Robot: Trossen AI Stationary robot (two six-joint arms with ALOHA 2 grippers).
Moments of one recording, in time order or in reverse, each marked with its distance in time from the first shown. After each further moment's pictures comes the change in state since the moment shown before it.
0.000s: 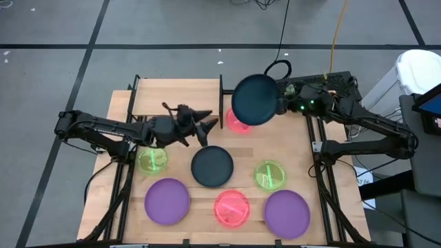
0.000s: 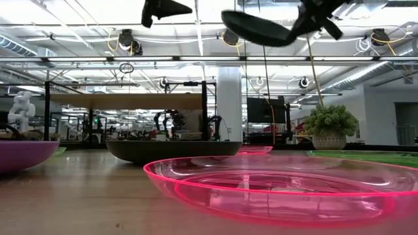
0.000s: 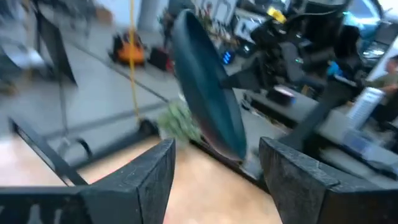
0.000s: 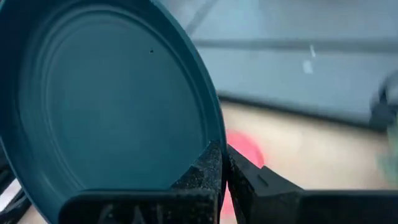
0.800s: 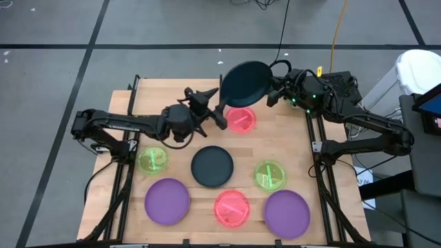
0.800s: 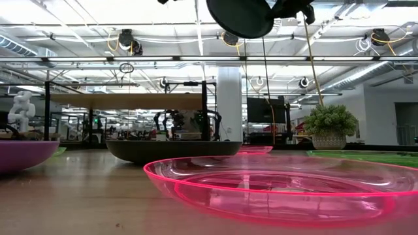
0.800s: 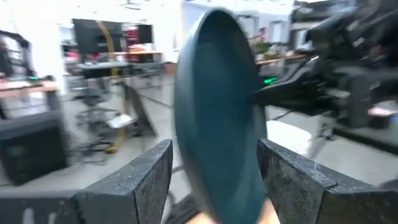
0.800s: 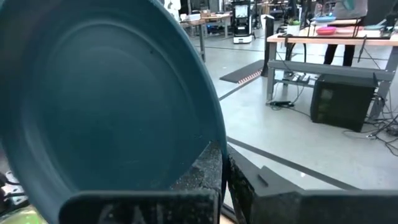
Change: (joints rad) left arm 0.042 0.235 0.350 -0.022 -0.267 0.362; right arm 0.003 0.085 0.000 0.450 0.106 -0.485
